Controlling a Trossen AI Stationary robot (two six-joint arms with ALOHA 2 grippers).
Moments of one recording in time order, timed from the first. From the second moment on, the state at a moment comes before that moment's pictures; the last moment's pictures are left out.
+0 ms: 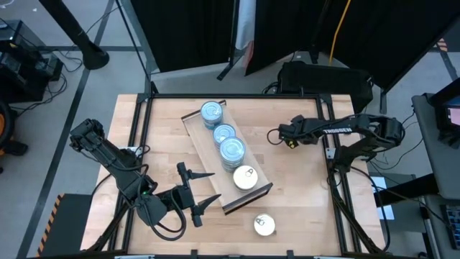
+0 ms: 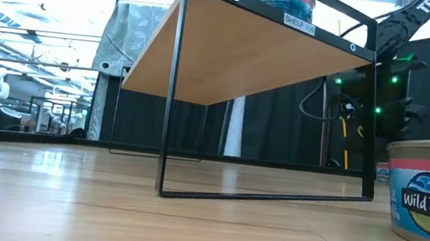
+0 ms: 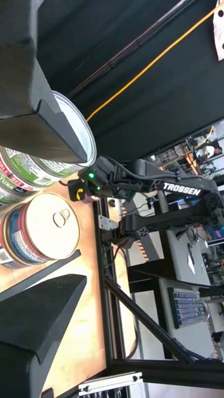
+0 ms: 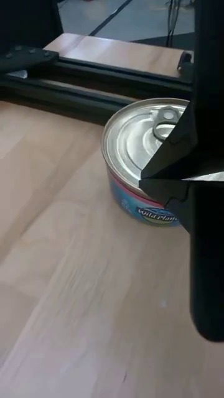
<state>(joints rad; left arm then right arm) -0.72 1.50 1.32 -0.07 -1.05 0.08 -0.36 1.43 0.65 -0.90 0.62 0.82</state>
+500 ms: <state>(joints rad) -0.72 1.50 1.32 -0.07 -1.05 0.09 -0.25 1.43 0.67 -0.85 0.62 0.87</state>
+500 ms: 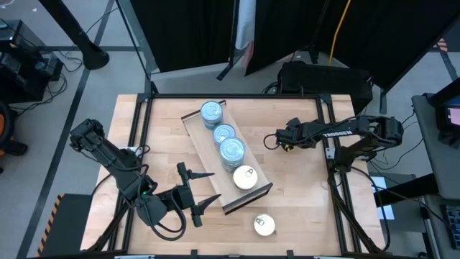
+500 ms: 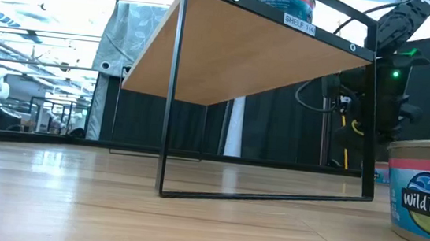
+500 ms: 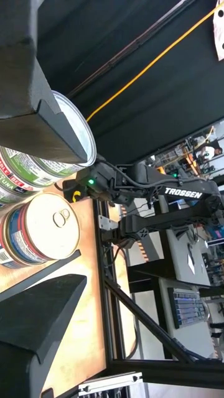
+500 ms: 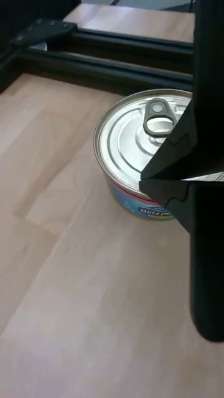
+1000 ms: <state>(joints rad) -0.72 1.50 1.32 -0.07 -1.05 0.09 -0.23 1.42 0.69 -0.85 0.62 0.86</state>
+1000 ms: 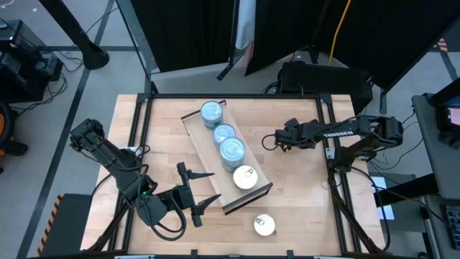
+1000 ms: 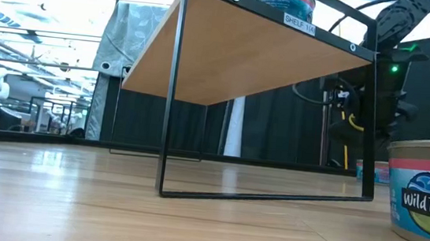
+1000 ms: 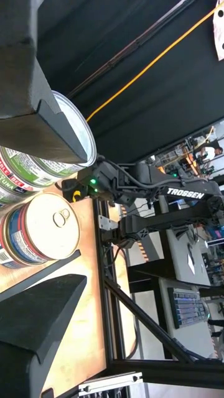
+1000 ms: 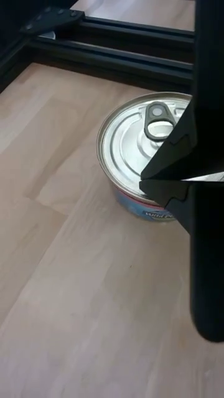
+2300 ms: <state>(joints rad) -0.72 1.50 1.32 -0.06 -1.05 0.09 -0.03 1.52 0.70 -0.68 0.67 0.98</state>
